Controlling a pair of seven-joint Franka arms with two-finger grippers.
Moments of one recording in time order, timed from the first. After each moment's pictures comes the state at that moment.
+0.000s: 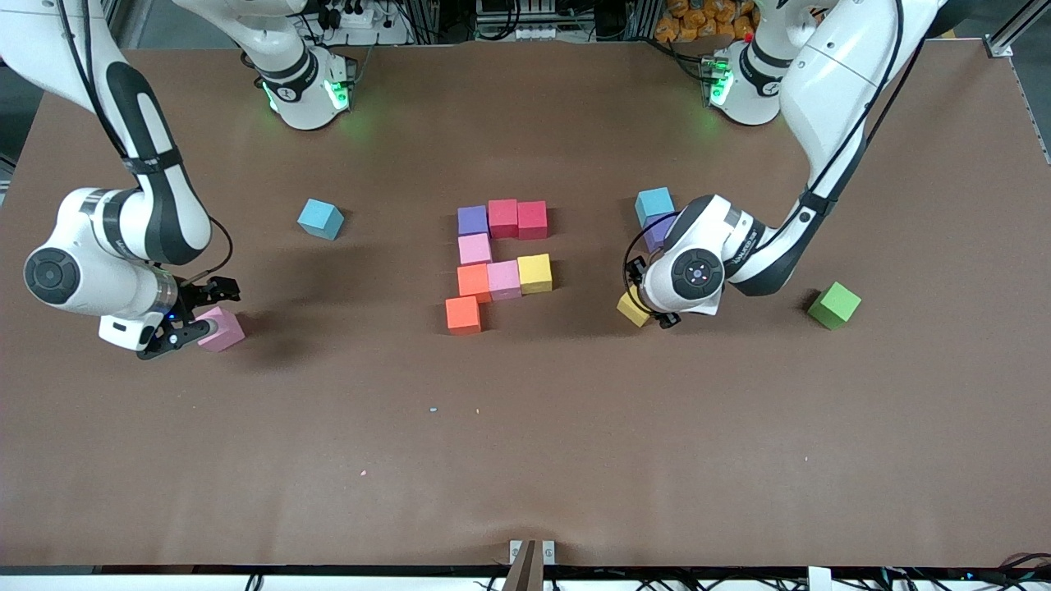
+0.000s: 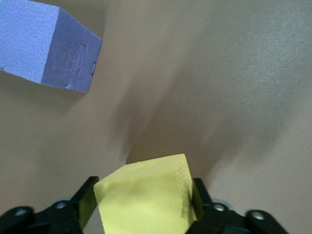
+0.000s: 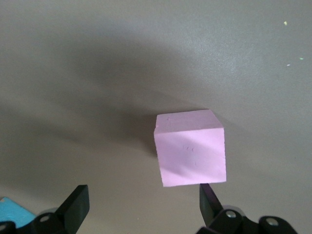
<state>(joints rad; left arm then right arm) -0.08 0.63 -0.46 -1.83 0.17 2.19 -2.72 -0.08 0.38 -0.05 -2.00 -0.04 2.18 -0.53</state>
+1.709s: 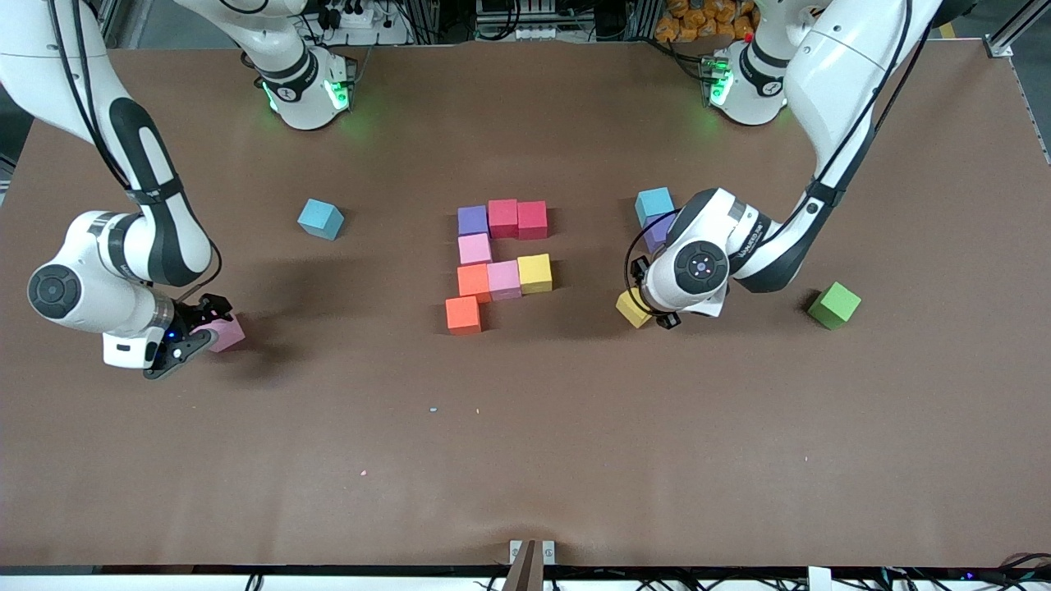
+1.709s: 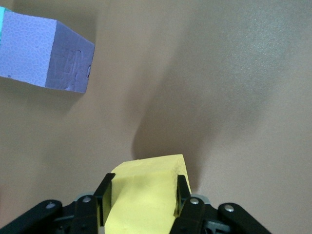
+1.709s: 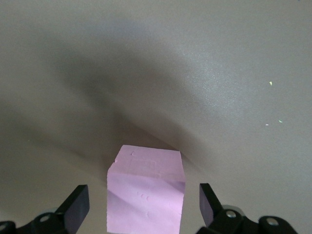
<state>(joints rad) -0.08 0.60 -0.46 -1.82 0.18 2.17 -2.65 -0.11 0.48 -0.05 -1.94 -0.04 2.32 -0.78</state>
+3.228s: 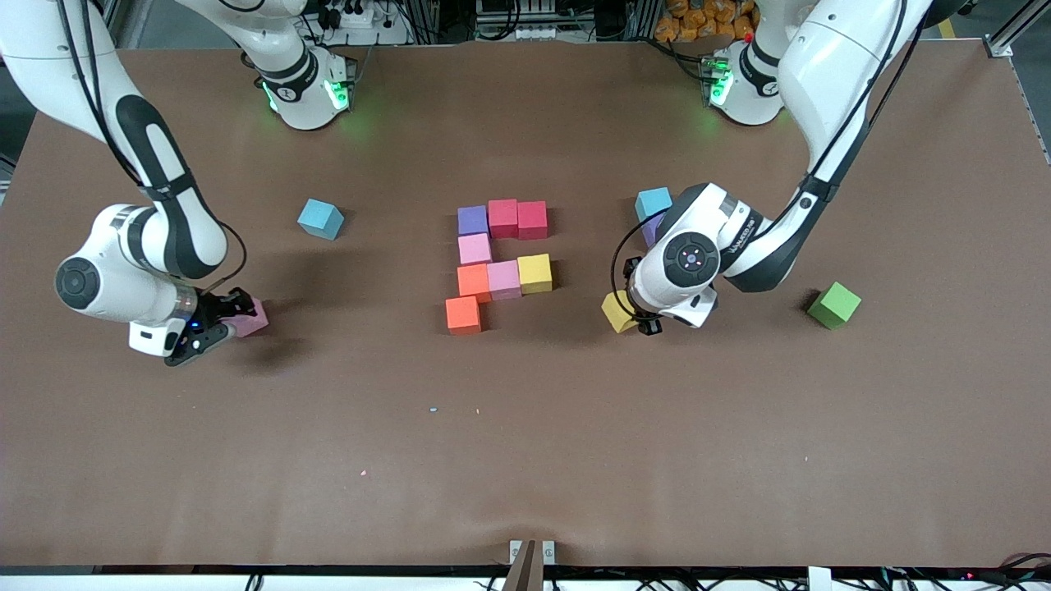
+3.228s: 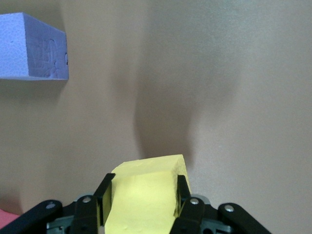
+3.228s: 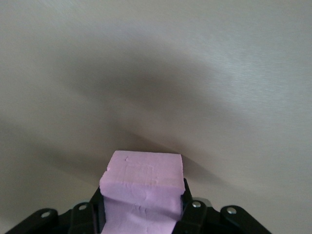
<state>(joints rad) -0.12 0.60 -0.47 -1.74 0.18 2.17 -2.43 -0.13 0.45 0.03 -2.04 0.07 2.30 -0.58</state>
